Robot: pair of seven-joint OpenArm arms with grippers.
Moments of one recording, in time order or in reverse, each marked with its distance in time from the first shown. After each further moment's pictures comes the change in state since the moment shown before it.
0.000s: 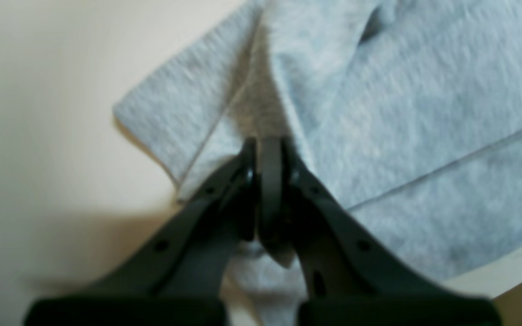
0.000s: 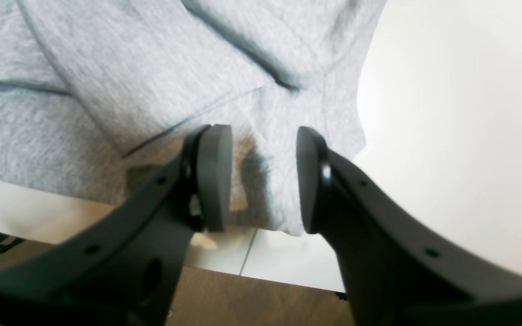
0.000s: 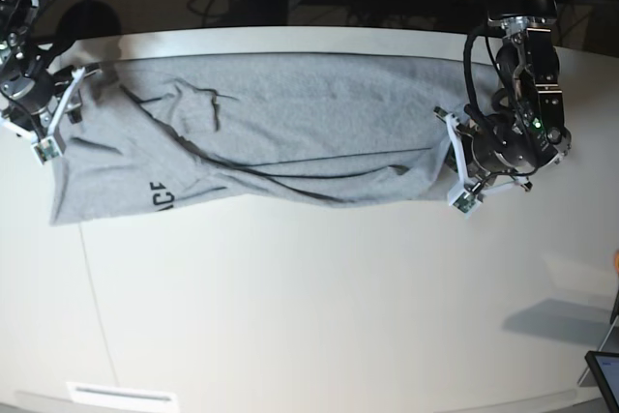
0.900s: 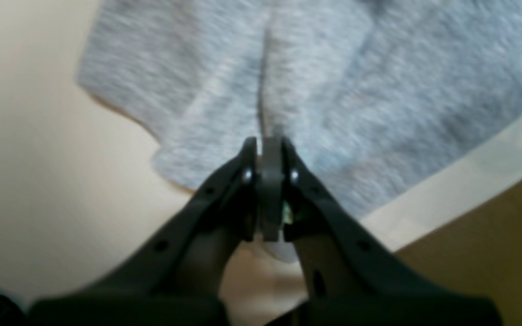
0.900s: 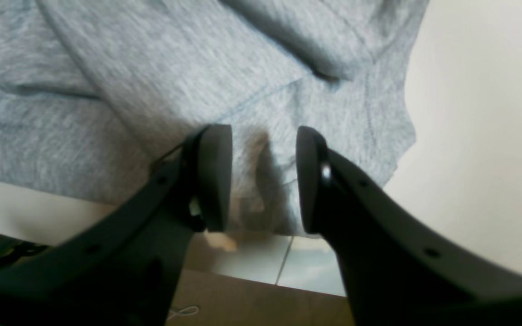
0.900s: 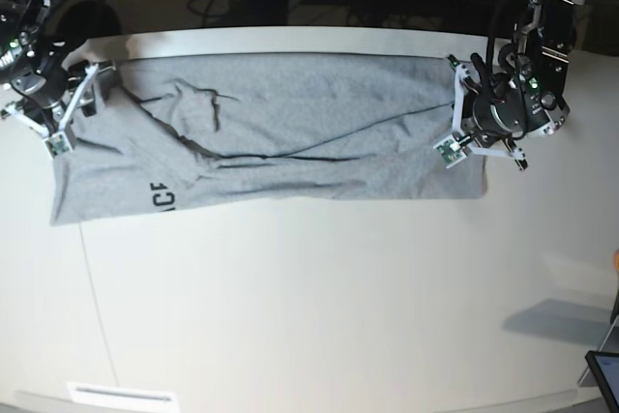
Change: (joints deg) left arm 9.0 -12.2 10.1 9.4 -0.4 0.0 -0.6; right arm 0.2 -3.6 0.0 -1.9 -0.4 0.0 0.0
